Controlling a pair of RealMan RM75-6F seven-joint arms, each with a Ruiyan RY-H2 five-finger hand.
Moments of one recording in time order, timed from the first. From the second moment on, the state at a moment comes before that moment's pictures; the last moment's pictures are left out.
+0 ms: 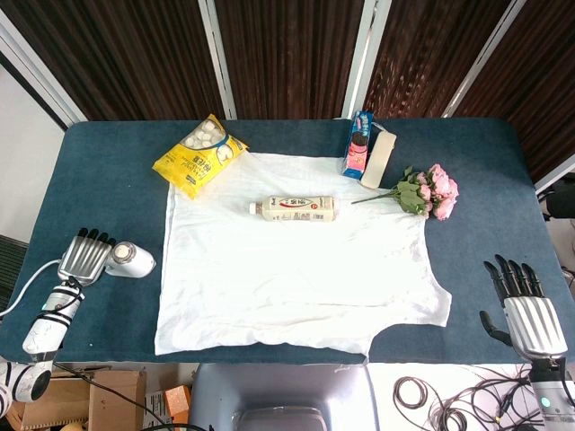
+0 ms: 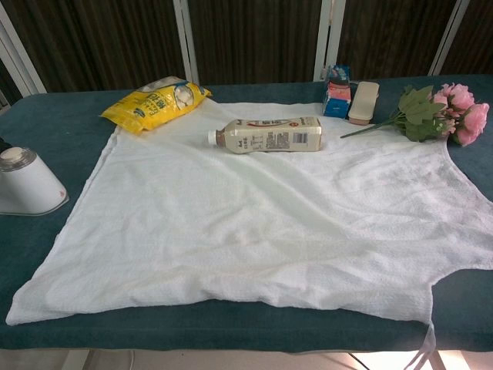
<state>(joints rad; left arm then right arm) -0.53 -1.45 -0.07 -0.96 1.36 0.97 0.32 0.08 -1.12 0.03 -1.62 -1.49 1.43 -0.13</state>
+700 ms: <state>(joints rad) -0.55 -1.47 -0.02 -0.88 1.42 0.94 0.17 0.07 -1.12 0.03 -1.62 -1.48 1.42 -0.14</state>
